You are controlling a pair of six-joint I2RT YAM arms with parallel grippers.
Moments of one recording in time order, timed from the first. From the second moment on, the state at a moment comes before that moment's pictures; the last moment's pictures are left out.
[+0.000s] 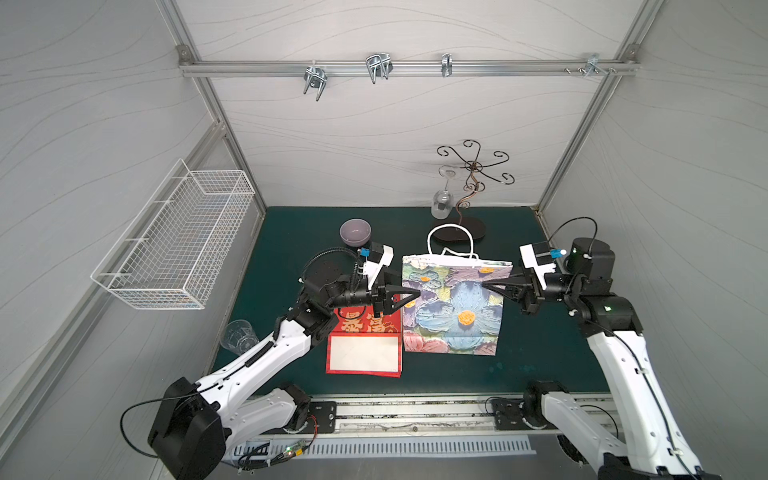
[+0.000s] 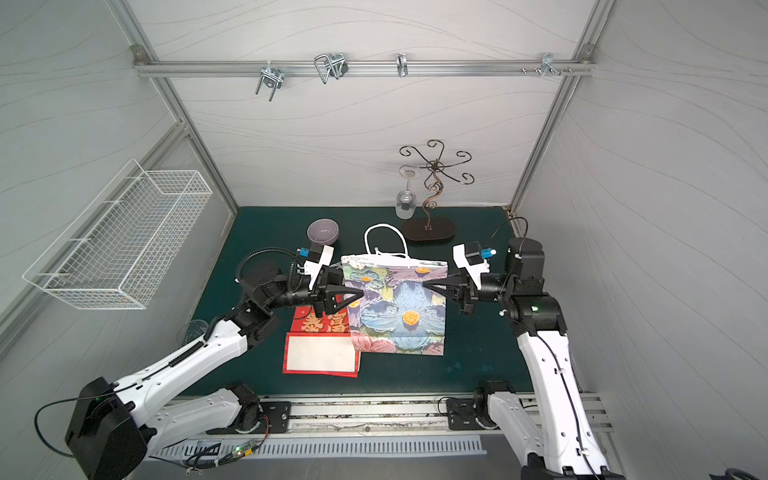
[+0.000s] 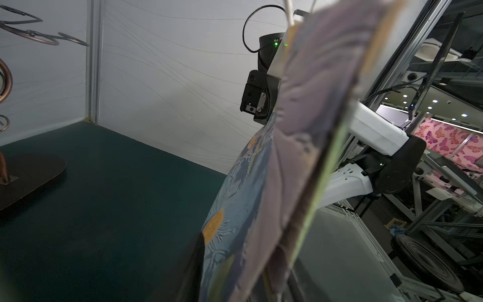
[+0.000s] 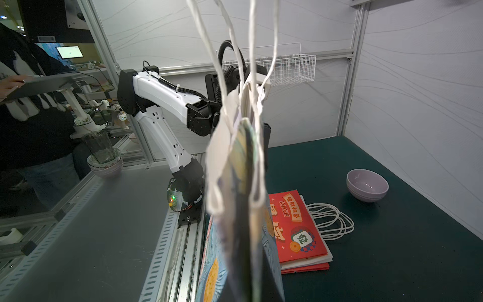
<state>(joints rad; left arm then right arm) -0.59 1.08 0.71 0.43 0.91 -0.43 0.07 0.88 1.03 -0.58 -1.44 -0.39</state>
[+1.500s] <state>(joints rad) -0.54 0.71 0.43 0.33 0.45 -0.99 0.13 0.92 1.24 -0.25 -1.47 -0.14</state>
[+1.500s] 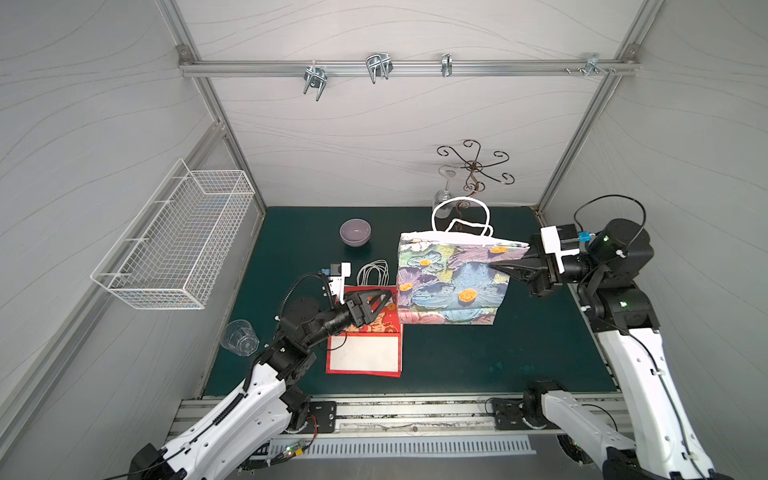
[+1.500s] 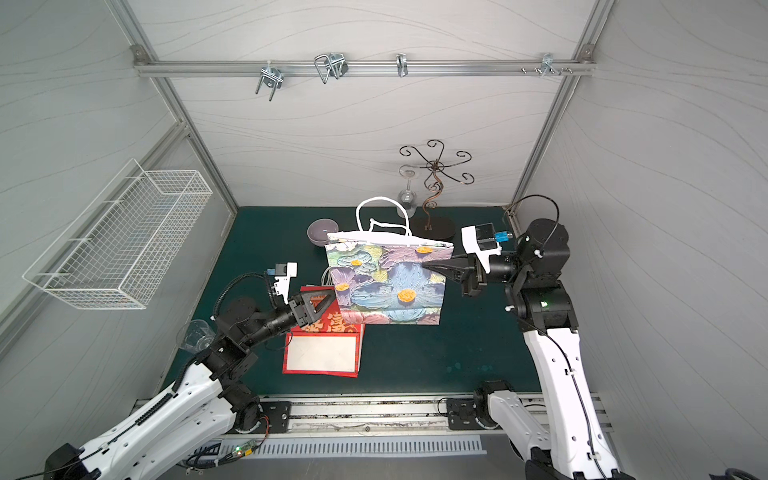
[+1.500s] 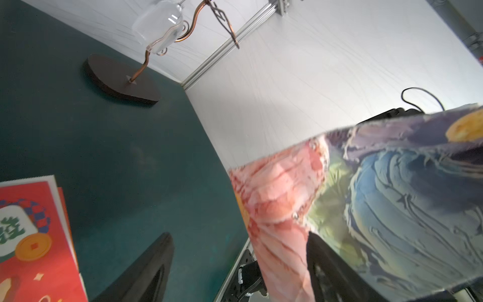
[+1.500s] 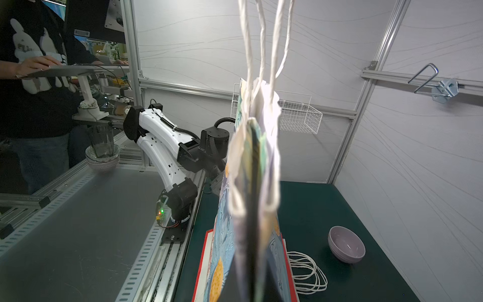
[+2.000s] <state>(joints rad) -0.49 0.90 0.40 0.84 0.57 -1.29 0.19 0.98 1.31 -0.19 -1.43 -0.13</state>
